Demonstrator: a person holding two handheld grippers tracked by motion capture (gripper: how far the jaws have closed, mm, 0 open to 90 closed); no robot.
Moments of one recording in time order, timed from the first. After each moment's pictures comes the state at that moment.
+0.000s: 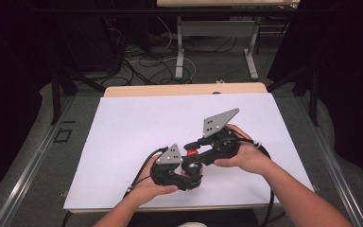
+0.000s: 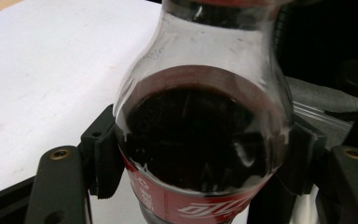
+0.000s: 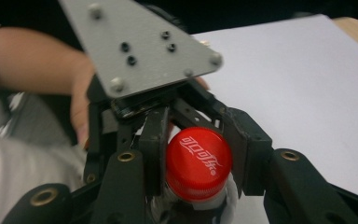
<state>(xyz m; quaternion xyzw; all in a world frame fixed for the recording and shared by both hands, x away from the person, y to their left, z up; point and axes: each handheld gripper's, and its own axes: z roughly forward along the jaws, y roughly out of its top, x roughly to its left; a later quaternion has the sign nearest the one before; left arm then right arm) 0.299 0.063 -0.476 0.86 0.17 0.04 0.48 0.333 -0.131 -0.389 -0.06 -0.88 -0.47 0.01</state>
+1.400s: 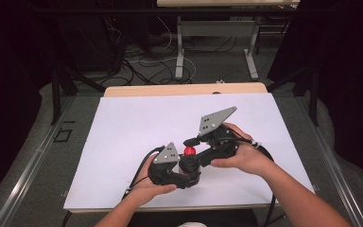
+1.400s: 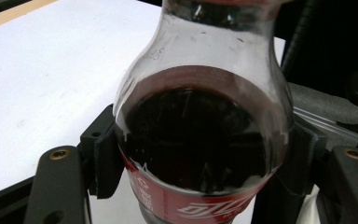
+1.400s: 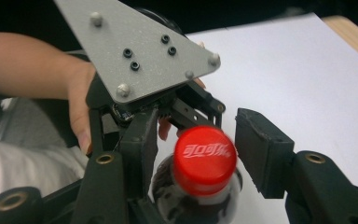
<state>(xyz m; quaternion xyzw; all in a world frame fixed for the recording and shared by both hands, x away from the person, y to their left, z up) 0.298 0.069 -0.469 0.85 0.20 0.07 0.48 0.318 -0.120 -0.374 -0.13 -0.89 -0.44 -0.03</state>
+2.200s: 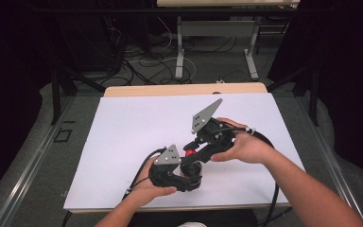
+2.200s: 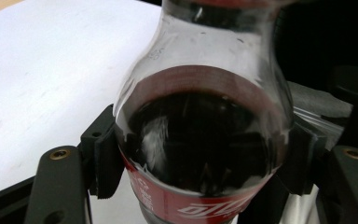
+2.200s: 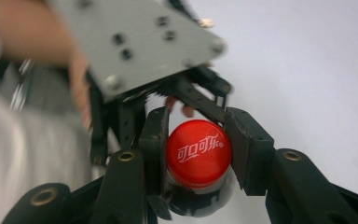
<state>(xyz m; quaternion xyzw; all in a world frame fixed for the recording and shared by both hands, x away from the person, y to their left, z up) 0.293 0.064 -0.472 0.85 0.17 0.03 0.49 0.338 -0.111 -0.363 -0.04 -0.93 -0.36 0.04</state>
